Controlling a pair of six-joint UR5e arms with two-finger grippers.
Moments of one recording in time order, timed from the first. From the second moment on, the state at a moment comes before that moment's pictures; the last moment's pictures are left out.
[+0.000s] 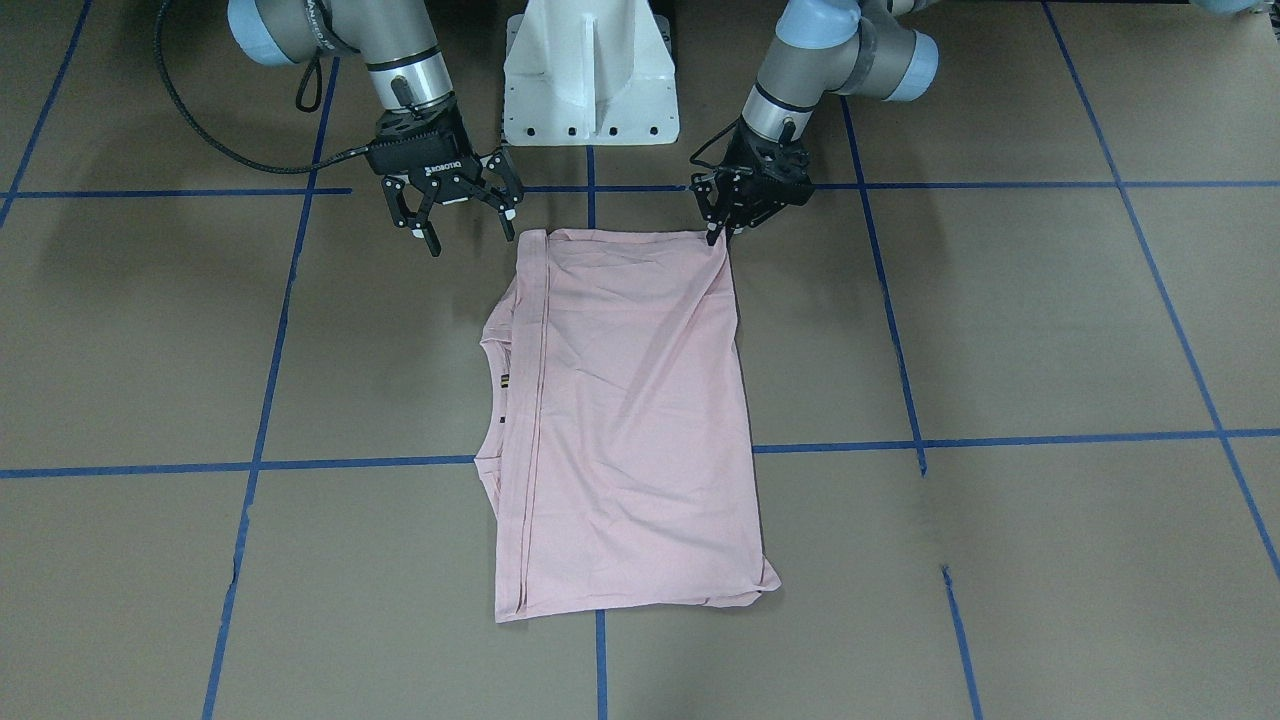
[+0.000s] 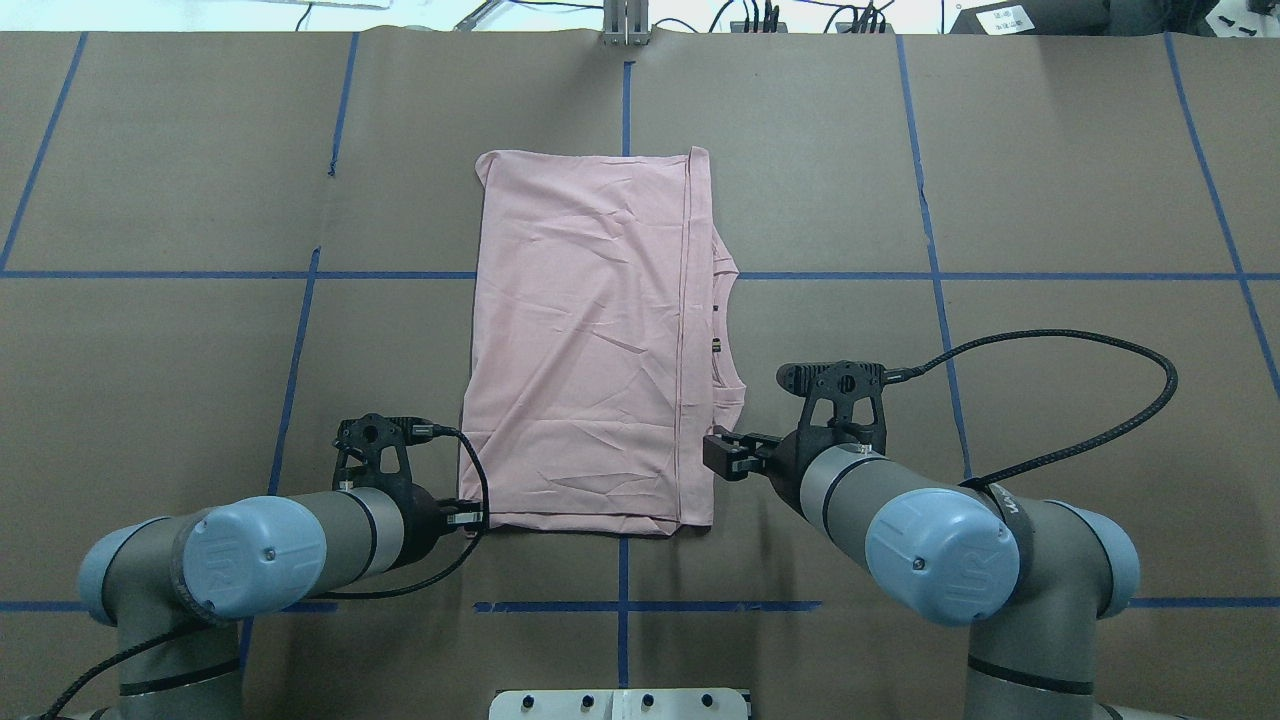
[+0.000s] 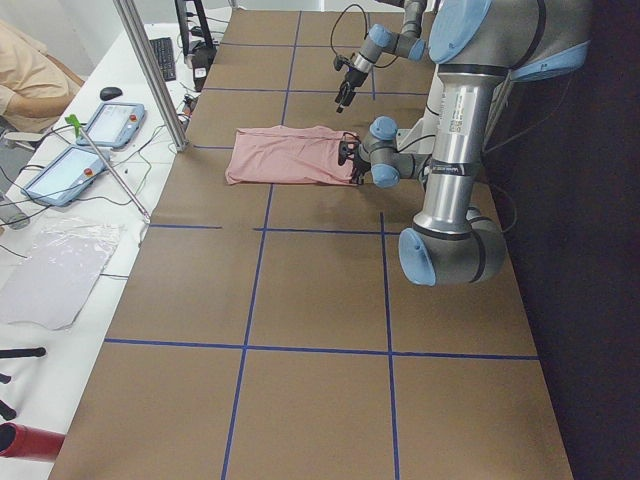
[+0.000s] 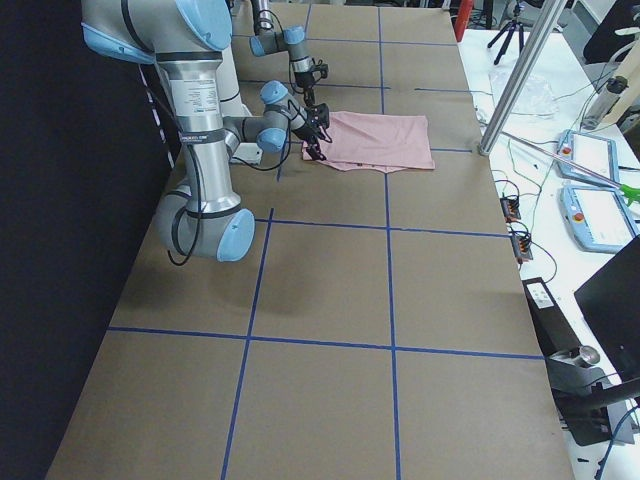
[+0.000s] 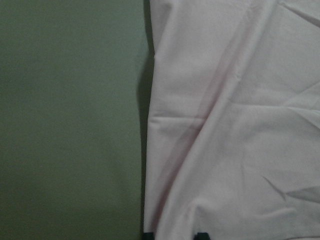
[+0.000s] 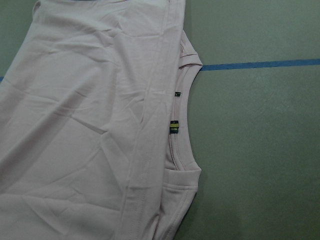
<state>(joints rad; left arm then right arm) -0.25 -1.80 -1.88 -2.12 -1.52 -1.42 0.25 -1.31 2.00 -1.20 1.27 1.34</state>
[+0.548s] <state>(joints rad) -0.25 -1.81 -1.88 -2.12 -1.52 -1.42 0.24 -1.15 1.88 -1.31 1.28 1.49</state>
